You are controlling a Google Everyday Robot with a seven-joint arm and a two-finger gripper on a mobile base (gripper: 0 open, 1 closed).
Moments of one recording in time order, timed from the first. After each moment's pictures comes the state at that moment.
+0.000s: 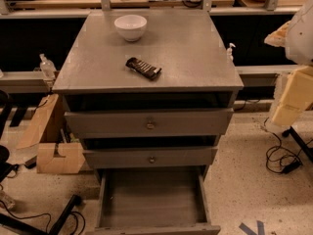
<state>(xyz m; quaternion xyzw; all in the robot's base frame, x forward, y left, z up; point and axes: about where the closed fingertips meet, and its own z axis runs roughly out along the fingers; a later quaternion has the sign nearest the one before) 0.438 -0.214 0.986 -0.60 0.78 -0.05 0.17</state>
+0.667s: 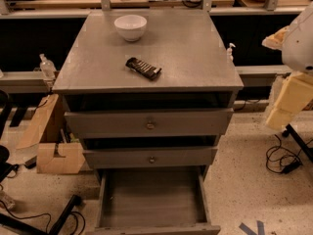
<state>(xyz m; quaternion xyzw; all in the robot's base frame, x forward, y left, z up) 0.444 -0.212 0.977 -0.60 0.77 -0.05 0.20</state>
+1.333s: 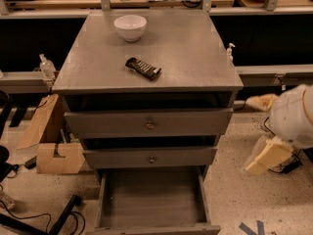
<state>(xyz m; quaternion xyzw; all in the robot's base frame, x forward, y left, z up) 0.421 -0.208 0.865 -0.59 0.76 0.02 0.27</state>
